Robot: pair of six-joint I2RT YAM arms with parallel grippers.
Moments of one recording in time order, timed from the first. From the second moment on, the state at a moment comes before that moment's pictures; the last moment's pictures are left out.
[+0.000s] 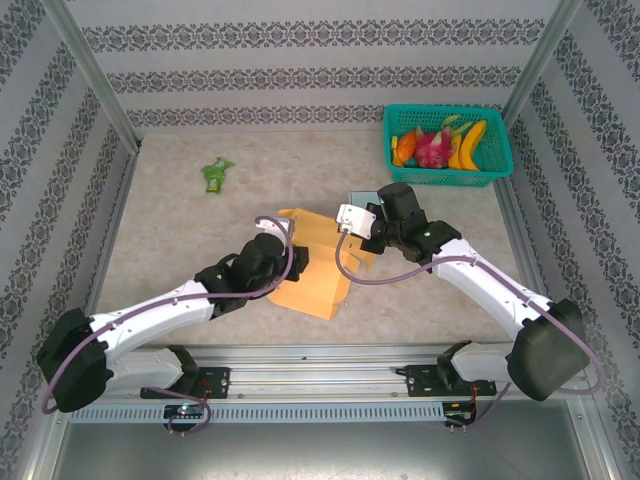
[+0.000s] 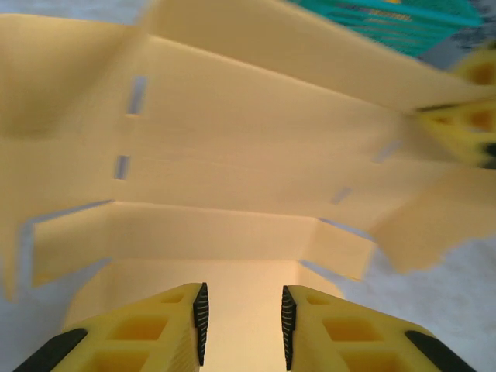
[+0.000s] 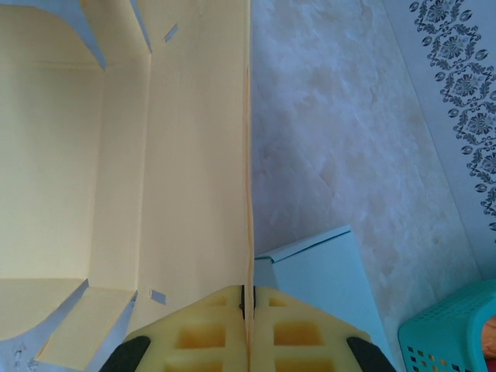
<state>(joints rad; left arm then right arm) -0.79 1.20 0.72 -0.10 -0.21 -0.55 0.53 1.29 0.98 -0.41 -0.17 -0.81</state>
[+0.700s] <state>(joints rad) -0.50 1.31 0.63 -0.01 -0.16 -0.61 0.53 1.27 0.96 -0.39 -0.22 -0.81</state>
